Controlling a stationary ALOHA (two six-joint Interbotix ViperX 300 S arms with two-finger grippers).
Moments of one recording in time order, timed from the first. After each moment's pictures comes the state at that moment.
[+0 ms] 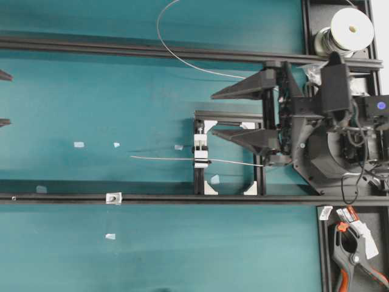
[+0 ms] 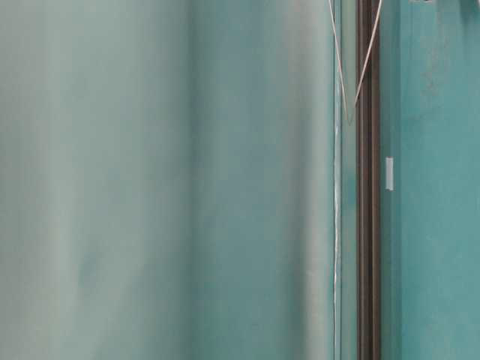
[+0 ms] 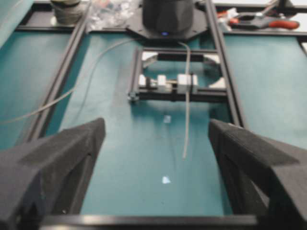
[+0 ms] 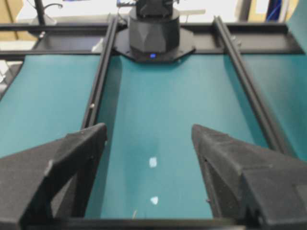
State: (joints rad) left arm 0.04 -0.78 1.18 -0.04 -0.30 0.05; right arm 0.00 -0.76 1.11 0.00 -0.27 0.19
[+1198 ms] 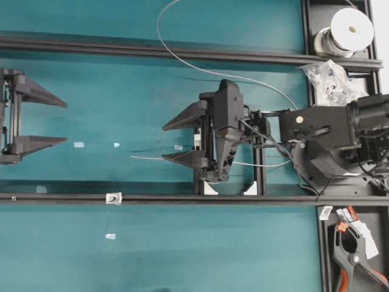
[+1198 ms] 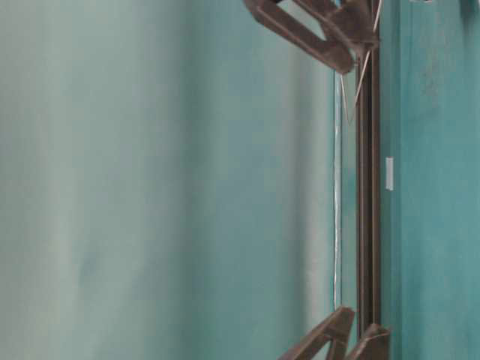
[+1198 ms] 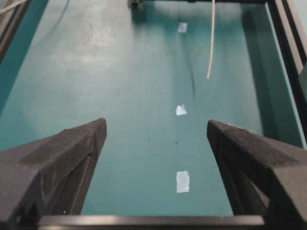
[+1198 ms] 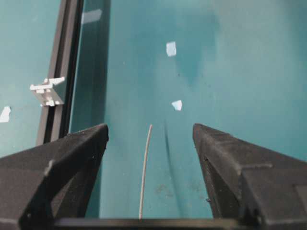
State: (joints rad) left arm 0.04 -0.09 1.15 -0.04 -0.74 0.06; right arm 0.04 -0.21 1.01 0.00 -0.36 0.32
